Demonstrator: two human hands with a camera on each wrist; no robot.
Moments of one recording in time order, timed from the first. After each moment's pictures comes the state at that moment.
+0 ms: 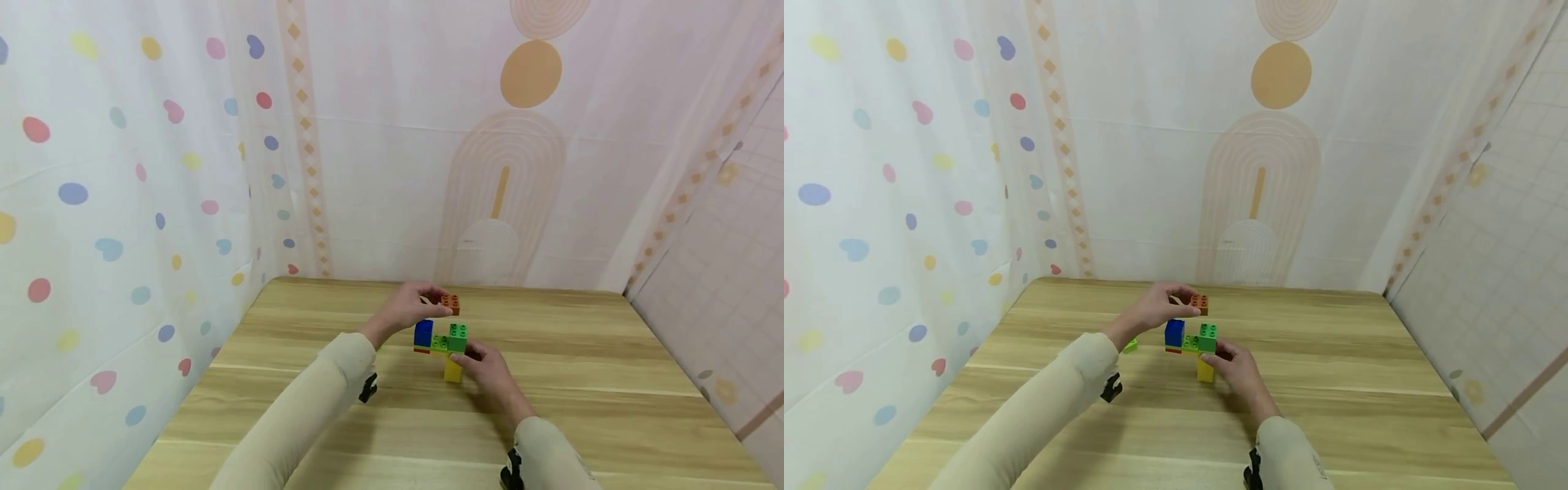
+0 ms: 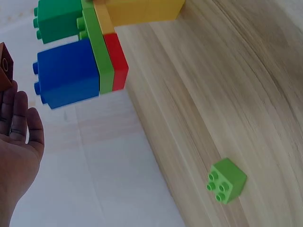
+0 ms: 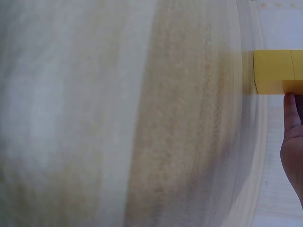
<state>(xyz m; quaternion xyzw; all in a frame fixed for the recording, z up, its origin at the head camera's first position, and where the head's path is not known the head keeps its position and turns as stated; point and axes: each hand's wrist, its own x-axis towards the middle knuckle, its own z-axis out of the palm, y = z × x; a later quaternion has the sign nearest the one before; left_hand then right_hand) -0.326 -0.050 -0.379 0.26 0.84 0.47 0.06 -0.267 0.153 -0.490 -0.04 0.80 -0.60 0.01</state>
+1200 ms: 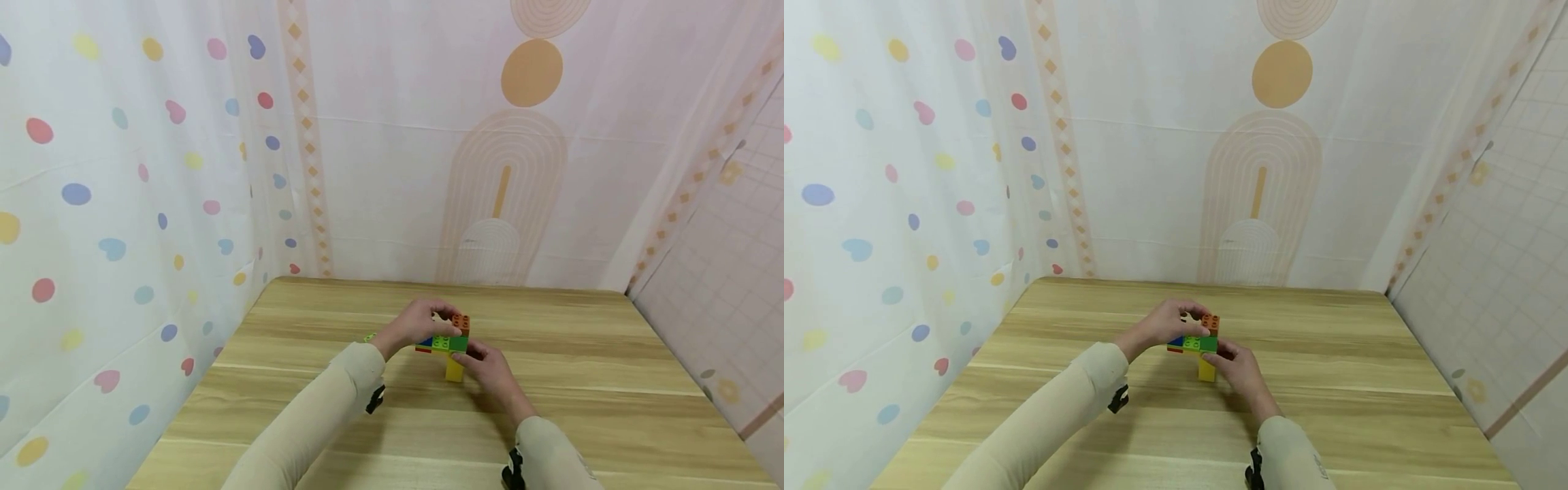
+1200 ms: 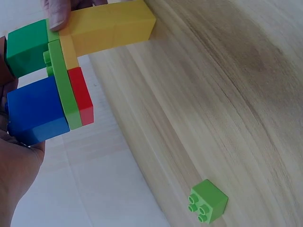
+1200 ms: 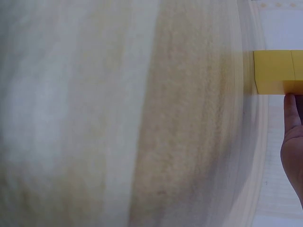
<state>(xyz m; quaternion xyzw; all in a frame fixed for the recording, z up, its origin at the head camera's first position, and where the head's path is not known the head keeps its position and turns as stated) -0.321 -0.036 -0.401 0.27 0.86 0.43 0.09 -0.269 0.152 -0.491 -0.04 0.79 -0.61 0.01</state>
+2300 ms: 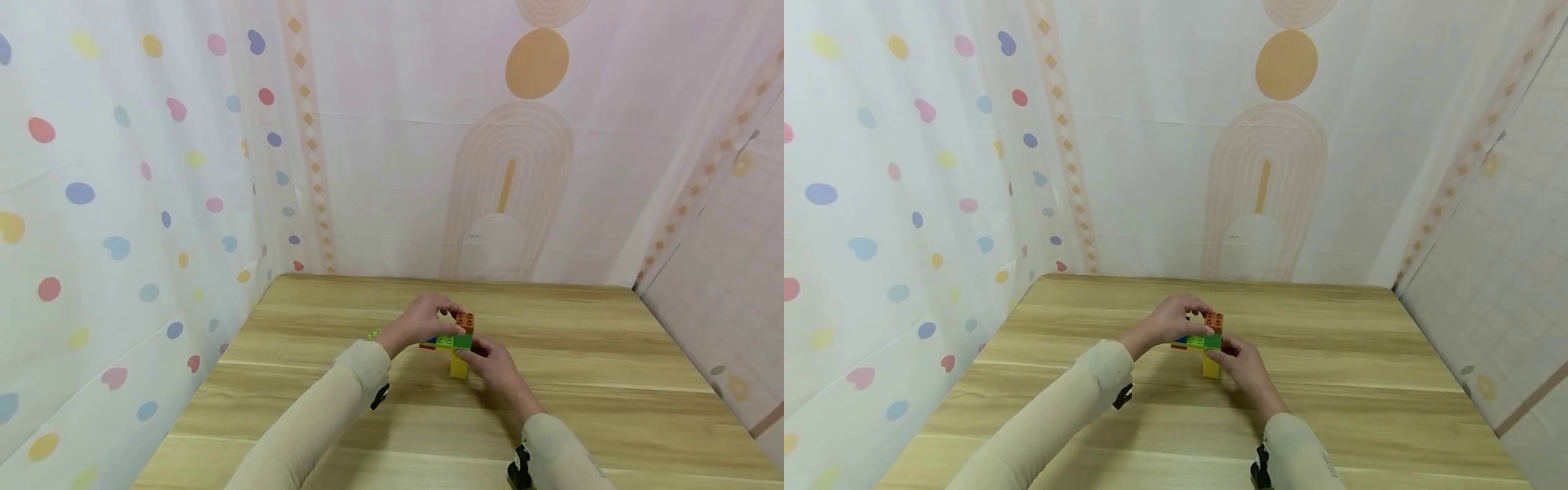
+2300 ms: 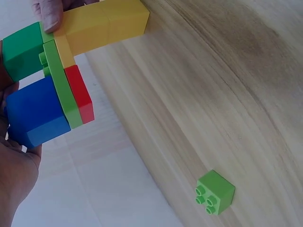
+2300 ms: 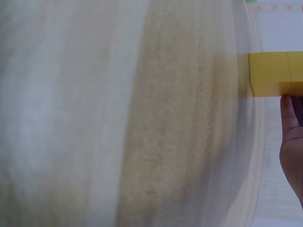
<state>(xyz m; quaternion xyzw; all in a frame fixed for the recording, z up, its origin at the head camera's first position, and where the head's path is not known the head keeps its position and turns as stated) -0.315 -0.037 -0.396 0.30 0.88 0.37 0.05 -0.266 0.150 -0.488 -0.05 0.81 -0.59 0.02</state>
